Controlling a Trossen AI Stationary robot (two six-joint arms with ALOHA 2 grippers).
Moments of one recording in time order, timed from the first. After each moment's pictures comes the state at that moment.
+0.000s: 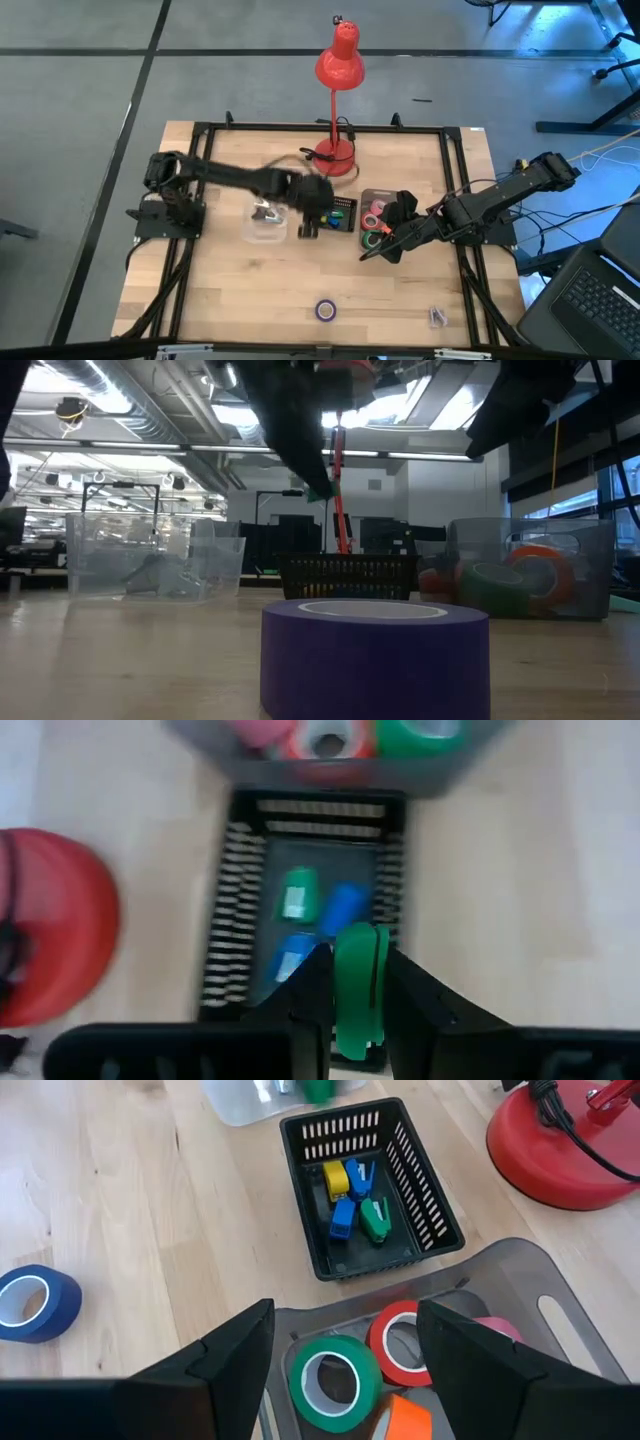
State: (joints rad) left arm -0.01 1.77 1.39 -0.63 -0.07 0.05; right arm 0.44 1.25 0.94 -0.67 0.48 0.67
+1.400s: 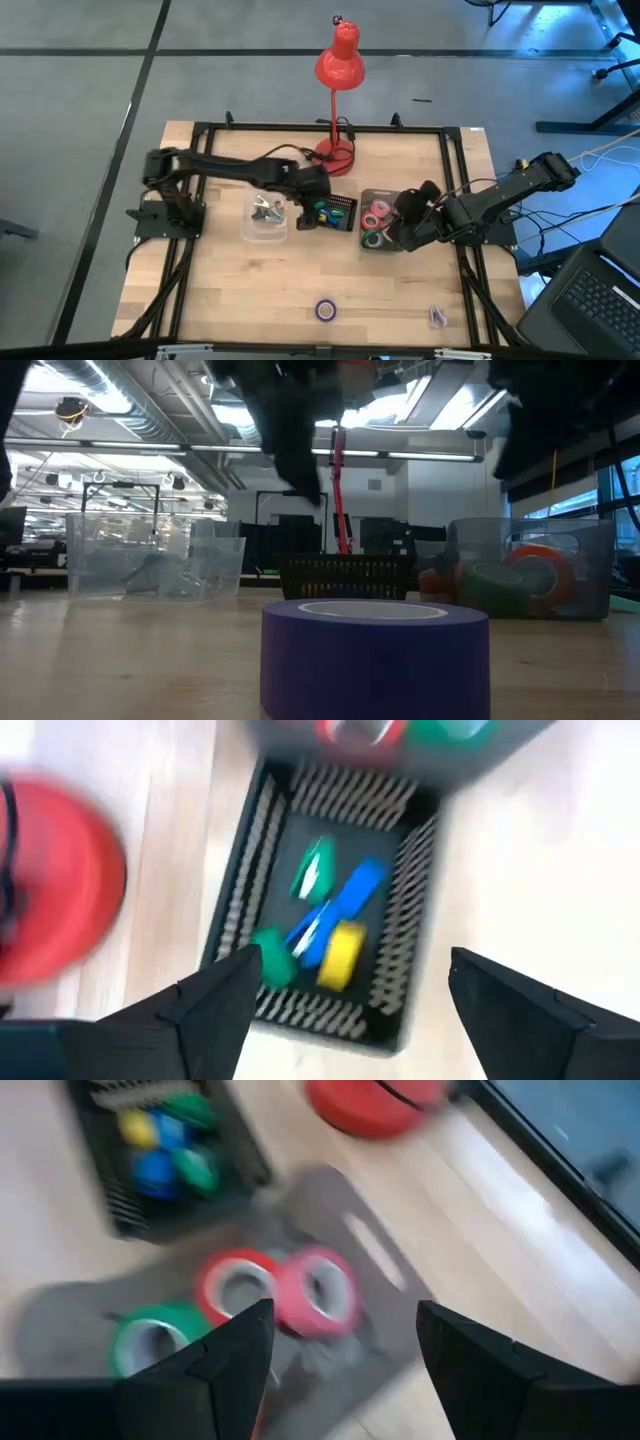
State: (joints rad) left arm 0.08 1.75 1.37 -0.66 0.02 0.02; right arm 0.44 1.25 0.94 -1.04 0.69 0.96
